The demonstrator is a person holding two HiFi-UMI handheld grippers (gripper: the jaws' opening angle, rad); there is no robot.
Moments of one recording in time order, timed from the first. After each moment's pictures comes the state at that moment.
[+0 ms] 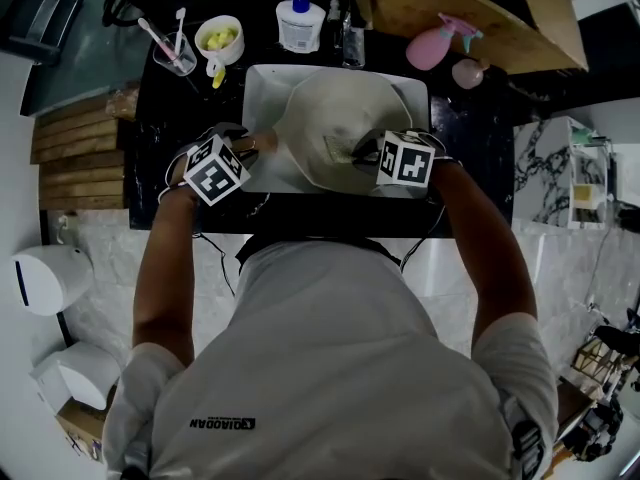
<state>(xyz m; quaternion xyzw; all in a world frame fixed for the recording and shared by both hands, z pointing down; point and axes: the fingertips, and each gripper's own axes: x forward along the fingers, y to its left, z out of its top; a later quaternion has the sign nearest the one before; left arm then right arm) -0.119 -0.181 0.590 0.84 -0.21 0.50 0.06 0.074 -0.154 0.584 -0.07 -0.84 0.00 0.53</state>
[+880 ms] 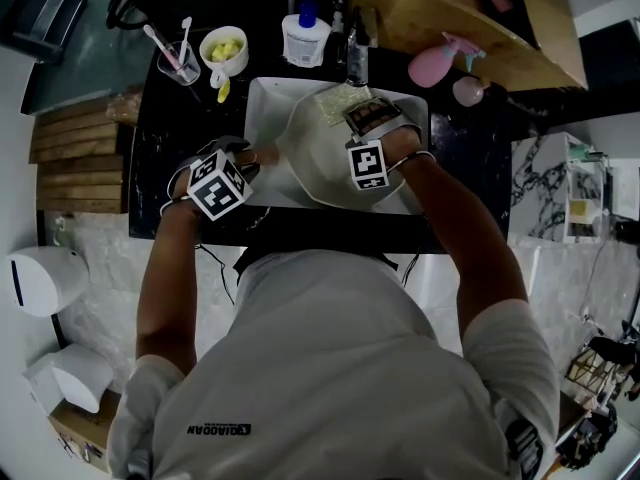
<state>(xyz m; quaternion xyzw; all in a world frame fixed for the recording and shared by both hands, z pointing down) -0.119 -0.181 0.589 0.84 -0.21 0.50 0.06 0.057 -0.300 0.611 0.04 -0.61 -0.48 0.63</state>
